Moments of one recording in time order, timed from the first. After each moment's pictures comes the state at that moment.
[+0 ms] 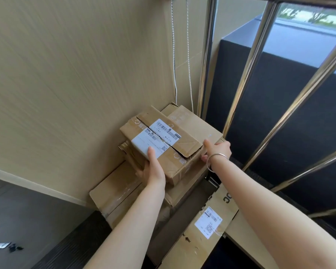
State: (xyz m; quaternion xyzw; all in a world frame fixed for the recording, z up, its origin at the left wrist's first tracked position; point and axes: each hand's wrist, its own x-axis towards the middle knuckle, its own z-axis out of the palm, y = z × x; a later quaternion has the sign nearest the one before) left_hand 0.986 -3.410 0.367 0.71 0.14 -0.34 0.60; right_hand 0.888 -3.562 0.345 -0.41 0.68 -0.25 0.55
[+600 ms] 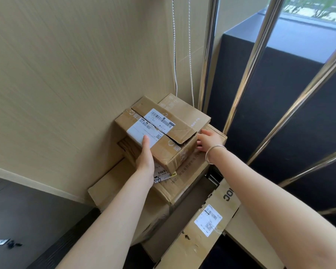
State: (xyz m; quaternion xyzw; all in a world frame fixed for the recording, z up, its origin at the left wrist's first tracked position) left_hand 1.021 -3.416 0.373 0.72 0.02 -0.42 0.55; right_hand 0.906 -3.573 0.347 -0.48 0.54 -0.18 0.67
